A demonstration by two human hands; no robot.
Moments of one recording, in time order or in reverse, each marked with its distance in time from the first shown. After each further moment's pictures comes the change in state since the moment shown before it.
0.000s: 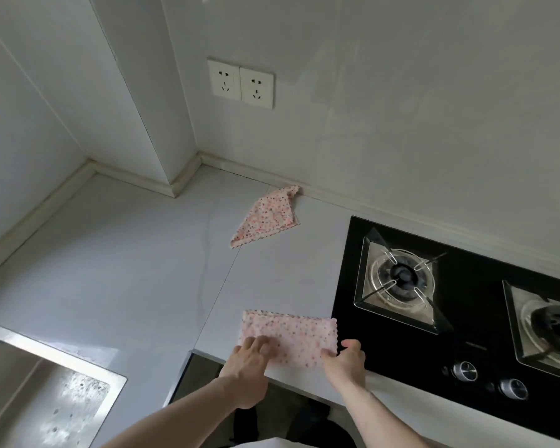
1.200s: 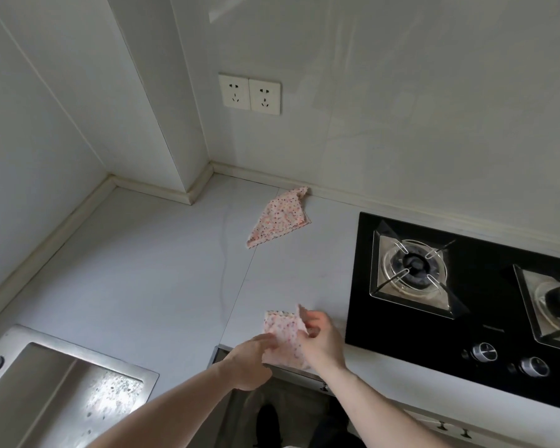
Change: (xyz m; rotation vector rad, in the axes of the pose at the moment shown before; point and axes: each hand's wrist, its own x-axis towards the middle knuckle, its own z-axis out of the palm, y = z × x) left_hand -0.023 -0.049 -0.012 -0.312 -0.071 -0.037; right_hand -0.056 -0.045 0.050 0.265 -0.101 -0.361
